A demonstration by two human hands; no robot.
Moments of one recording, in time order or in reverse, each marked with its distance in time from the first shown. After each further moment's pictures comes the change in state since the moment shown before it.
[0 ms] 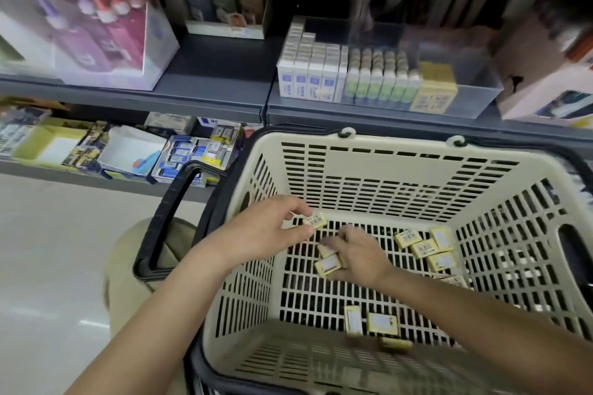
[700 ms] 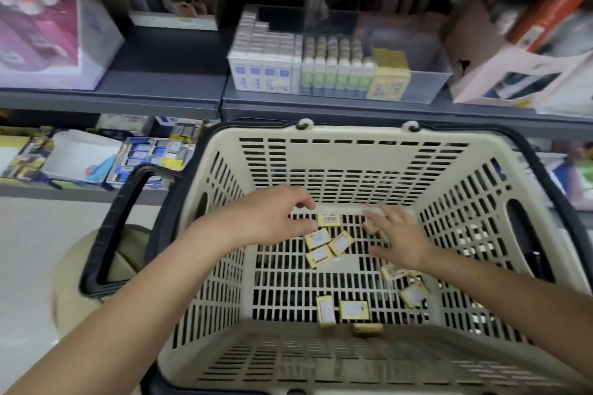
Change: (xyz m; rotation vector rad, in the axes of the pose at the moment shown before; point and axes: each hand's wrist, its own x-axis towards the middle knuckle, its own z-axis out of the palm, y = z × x) left_hand 0.036 0.043 0.008 0.239 -0.179 0.105; right_hand -0.067 0.090 -0.030 0.124 -0.134 0.372
